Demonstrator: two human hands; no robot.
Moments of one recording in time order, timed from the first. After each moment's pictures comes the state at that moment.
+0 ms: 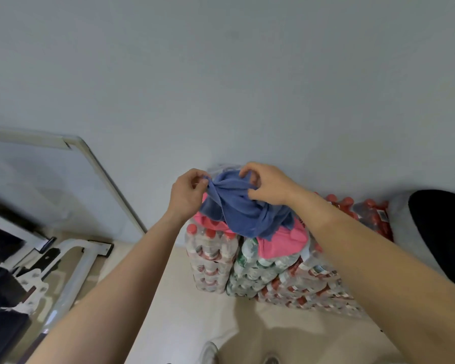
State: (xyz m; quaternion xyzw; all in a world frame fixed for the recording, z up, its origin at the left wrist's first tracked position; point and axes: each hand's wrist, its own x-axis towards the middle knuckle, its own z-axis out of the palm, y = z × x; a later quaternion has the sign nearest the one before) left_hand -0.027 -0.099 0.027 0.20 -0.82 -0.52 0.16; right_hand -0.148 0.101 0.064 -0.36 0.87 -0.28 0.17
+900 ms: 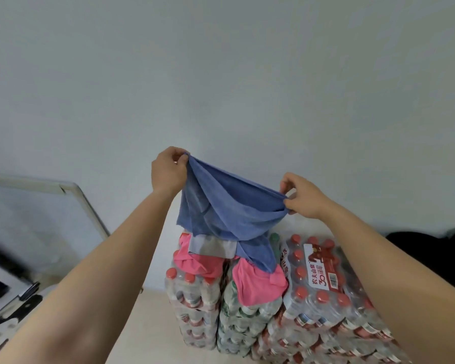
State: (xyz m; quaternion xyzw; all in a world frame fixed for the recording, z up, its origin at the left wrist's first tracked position) left_hand -0.124 -0.100 0.146 0.26 -0.81 -0.42 0.31; right_hand -0.222 0.215 0.131 -0.29 0.88 -0.35 0.12
